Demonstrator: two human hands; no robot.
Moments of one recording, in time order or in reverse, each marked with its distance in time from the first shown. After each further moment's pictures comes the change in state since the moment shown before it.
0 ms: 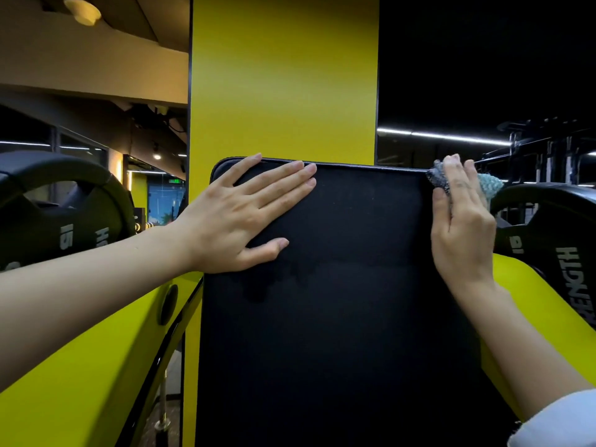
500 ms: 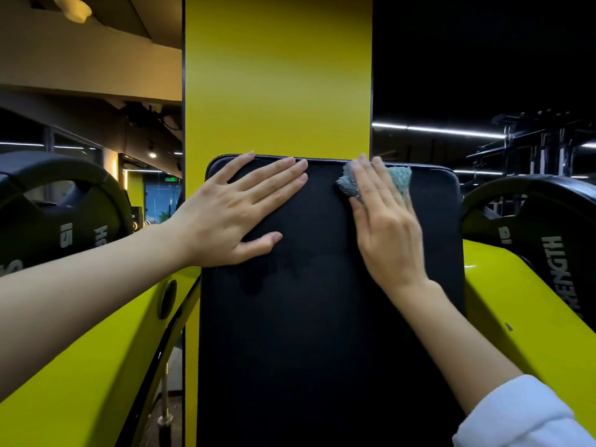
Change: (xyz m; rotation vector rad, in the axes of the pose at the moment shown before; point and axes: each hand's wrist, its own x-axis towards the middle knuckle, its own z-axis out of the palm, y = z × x) left_hand 0.000 0.001 -0.003 0.009 -0.029 -0.012; right_hand -0.025 -0.068 0.027 -0.042 -0.092 -0.221
